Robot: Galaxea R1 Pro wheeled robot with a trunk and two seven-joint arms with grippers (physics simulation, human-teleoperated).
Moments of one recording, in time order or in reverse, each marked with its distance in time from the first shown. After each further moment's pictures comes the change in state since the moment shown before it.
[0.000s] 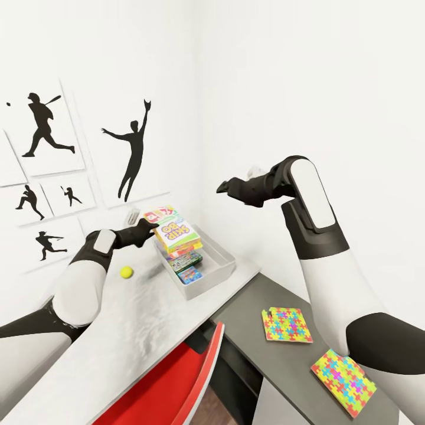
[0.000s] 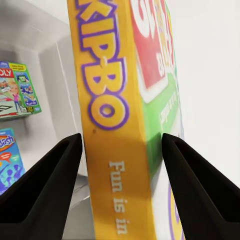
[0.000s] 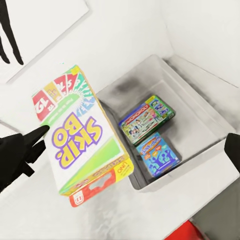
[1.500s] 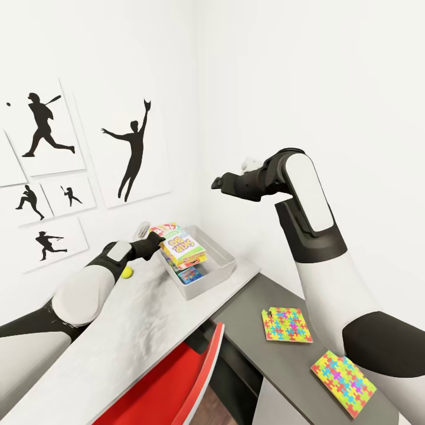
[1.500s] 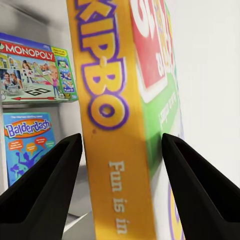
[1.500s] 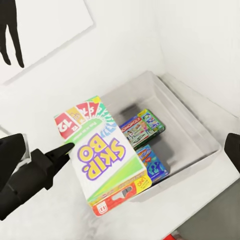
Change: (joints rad) left arm -0.002 0.001 0.010 0.223 -0.004 -0.234 0.116; right arm -0.009 0.027 0.069 -0.105 0.000 0.007 -0.111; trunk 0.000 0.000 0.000
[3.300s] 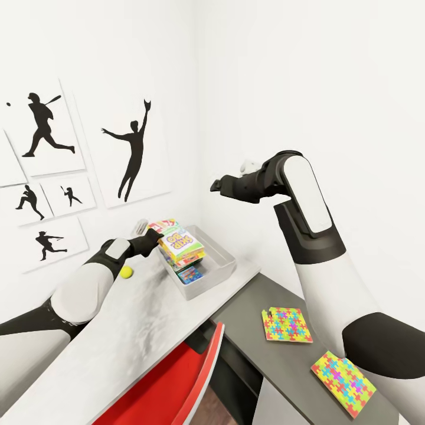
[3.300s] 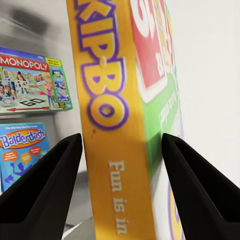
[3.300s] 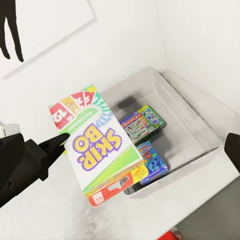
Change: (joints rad) left arm -0.011 0.003 -0.003 -0.014 0.001 -0.001 -0.011; right arm 0.006 -0.001 0.006 0.009 -0.003 0.006 0.009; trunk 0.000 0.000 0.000
